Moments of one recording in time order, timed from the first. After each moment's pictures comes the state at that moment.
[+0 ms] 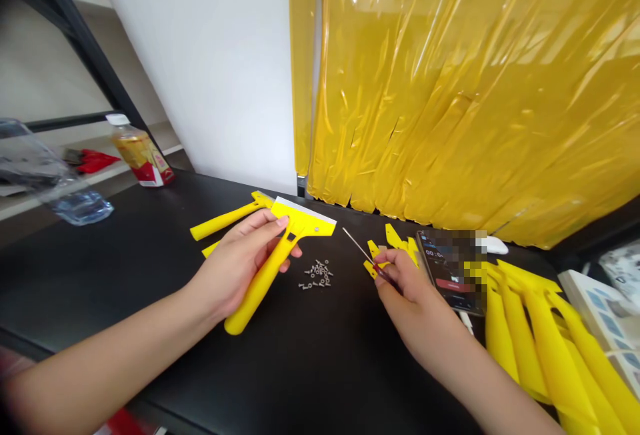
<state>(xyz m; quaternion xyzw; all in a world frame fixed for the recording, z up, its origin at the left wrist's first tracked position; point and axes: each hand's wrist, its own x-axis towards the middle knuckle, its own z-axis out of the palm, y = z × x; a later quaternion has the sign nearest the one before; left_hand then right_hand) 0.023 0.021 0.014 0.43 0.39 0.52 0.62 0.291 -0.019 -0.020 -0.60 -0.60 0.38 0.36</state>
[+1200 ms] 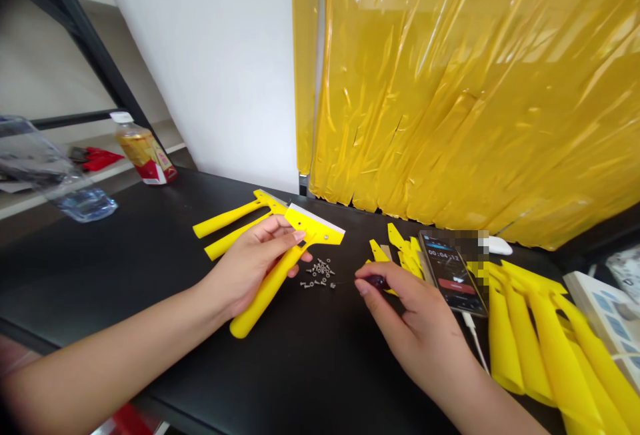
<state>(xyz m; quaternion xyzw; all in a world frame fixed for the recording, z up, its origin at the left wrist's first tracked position) 0.029 0.024 0.000 0.46 0.38 0.49 0.64 0.282 -0.036 -0.013 -0.54 -0.75 0.12 0.37</state>
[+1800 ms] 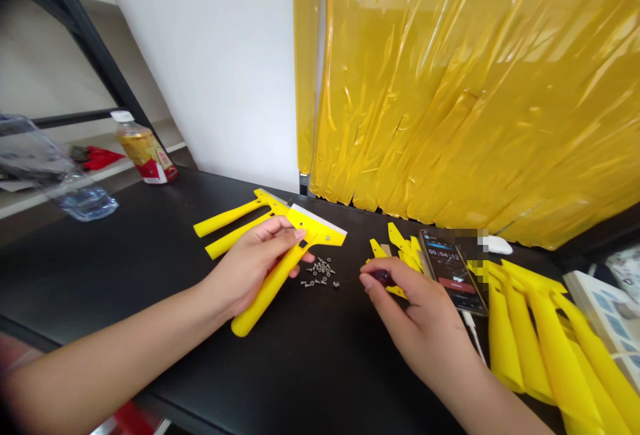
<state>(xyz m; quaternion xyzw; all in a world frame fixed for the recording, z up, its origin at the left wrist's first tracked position) 0.028 0.024 -0.002 0.45 0.38 0.48 0.65 0.285 -0.034 -0.010 -0.56 -0.74 0.14 0.35</state>
